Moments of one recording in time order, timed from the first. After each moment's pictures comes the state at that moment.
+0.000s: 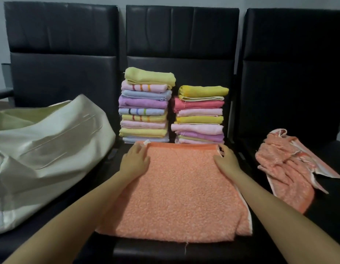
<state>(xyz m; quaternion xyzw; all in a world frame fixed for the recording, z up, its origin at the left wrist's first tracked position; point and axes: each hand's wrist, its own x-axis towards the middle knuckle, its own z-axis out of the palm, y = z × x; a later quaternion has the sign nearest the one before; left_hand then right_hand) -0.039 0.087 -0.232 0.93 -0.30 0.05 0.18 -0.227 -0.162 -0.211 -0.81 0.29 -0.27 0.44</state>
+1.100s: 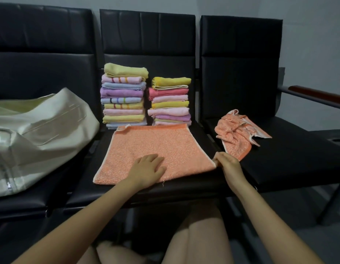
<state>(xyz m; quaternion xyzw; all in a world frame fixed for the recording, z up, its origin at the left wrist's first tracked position) -0.232 0.120 -0.231 0.87 -0.48 0.01 0.12 -0.427 -0.076 -0.221 -0.66 0.27 -0.35 0.61</state>
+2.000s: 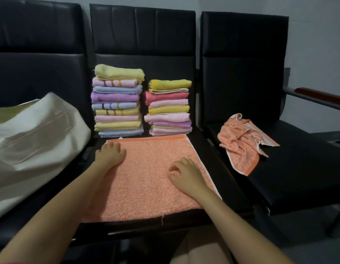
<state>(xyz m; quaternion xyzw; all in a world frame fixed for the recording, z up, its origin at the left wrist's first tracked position) -0.047 0.100 -0.226 0.96 -0.27 -0.01 0.07 -0.317 -0.043 -0.230 -0.94 0.19 -0.19 0.20</state>
